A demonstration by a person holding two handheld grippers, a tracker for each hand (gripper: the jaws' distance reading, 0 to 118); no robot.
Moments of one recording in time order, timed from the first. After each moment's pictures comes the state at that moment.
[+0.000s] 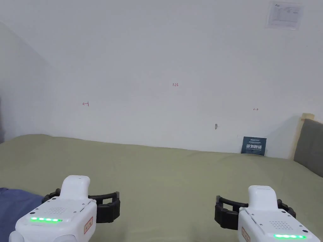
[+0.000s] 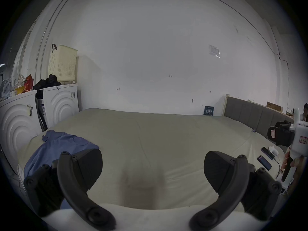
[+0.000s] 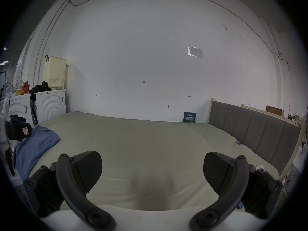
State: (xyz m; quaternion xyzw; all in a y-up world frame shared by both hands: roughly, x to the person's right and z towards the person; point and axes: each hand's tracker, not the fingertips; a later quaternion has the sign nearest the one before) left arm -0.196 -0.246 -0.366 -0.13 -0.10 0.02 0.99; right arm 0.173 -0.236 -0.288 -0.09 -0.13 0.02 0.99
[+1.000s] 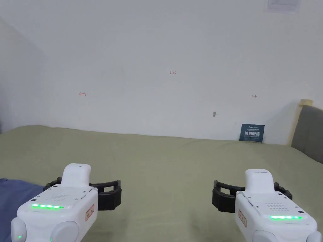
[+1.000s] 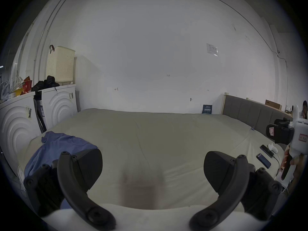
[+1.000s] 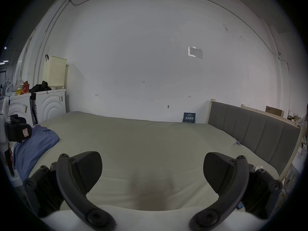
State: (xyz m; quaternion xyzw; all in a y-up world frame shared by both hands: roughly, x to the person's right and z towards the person) left arm -0.192 -0.246 -0.366 -0.13 -0.11 0.01 0.99; right arm 0.172 -0.235 -0.288 -0.08 -0.13 0.03 0.99
